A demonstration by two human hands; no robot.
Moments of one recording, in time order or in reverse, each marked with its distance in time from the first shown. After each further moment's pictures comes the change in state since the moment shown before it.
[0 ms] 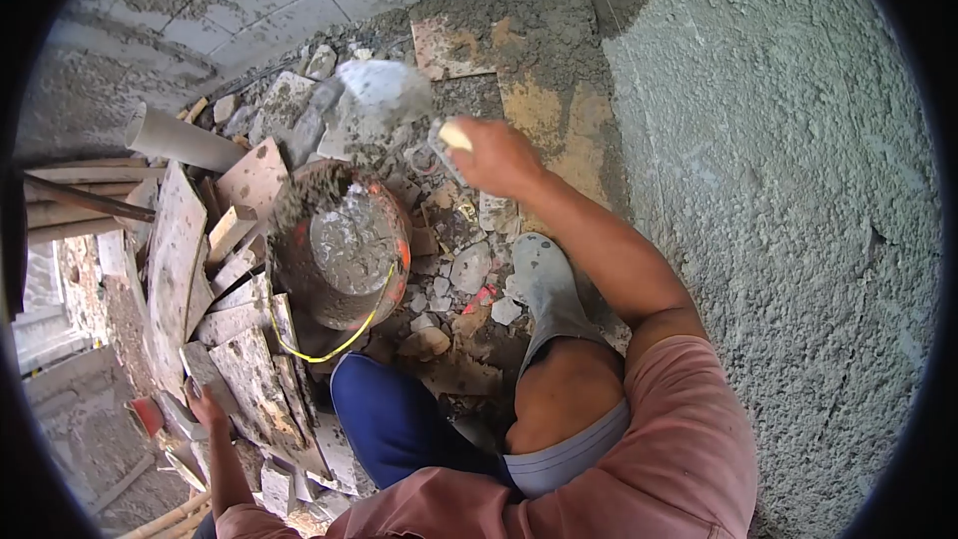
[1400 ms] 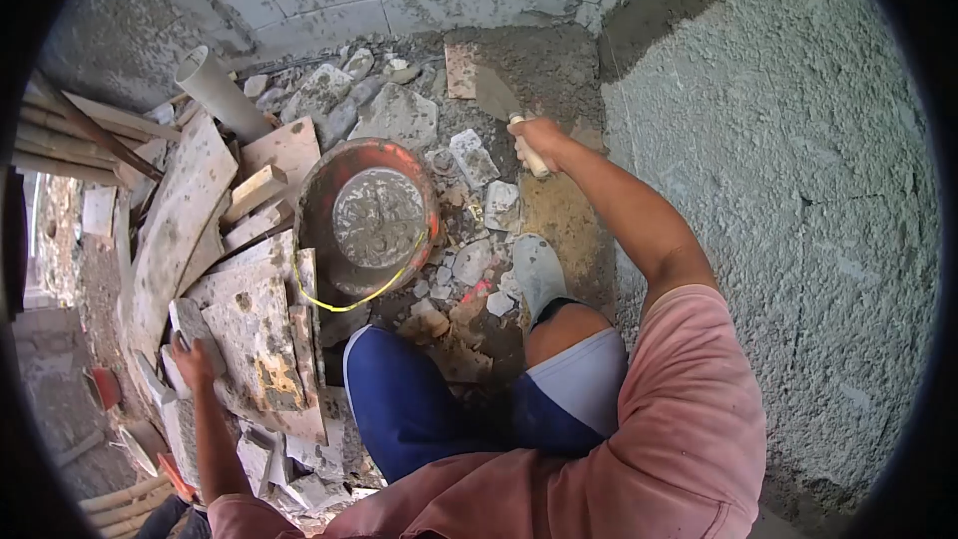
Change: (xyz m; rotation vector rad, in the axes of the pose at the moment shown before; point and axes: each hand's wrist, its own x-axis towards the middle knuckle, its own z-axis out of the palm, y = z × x) left_hand -0.004 -0.001 0.000 0.192 0.076 0.011; right_hand 0.030 0.026 -0.015 0.679 -0.171 0.774
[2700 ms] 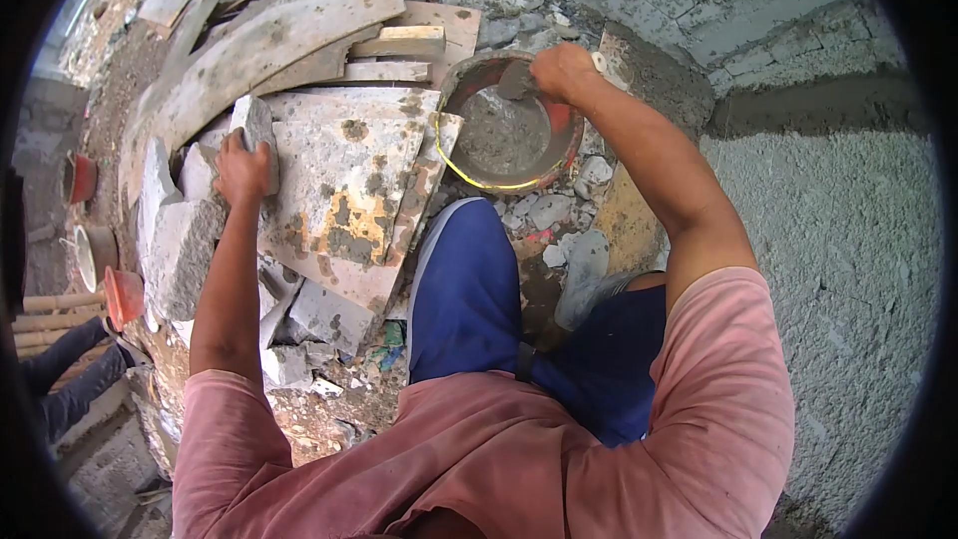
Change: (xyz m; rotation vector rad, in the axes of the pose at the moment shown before) left_hand -0.013 0.030 -0.027 0.086 -0.021 -0.204; right_hand -0.114 -0.106 0.287 -2.195 -0.099 -1.012
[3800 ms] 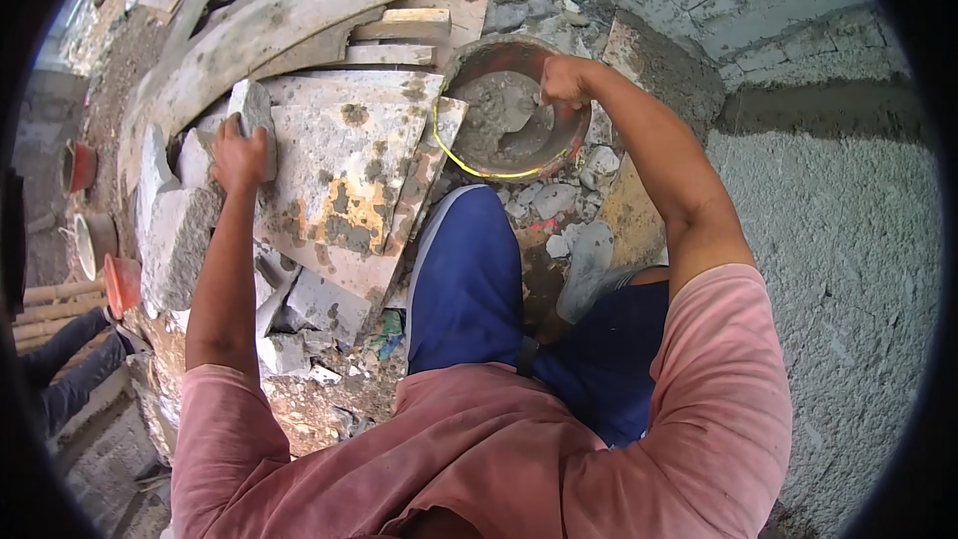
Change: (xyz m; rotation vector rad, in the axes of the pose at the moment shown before) left_hand 0.007 -0.009 0.011 0.017 0.053 0.014; right_hand 0.013 0.007 0.036 0.635 -0.348 0.022
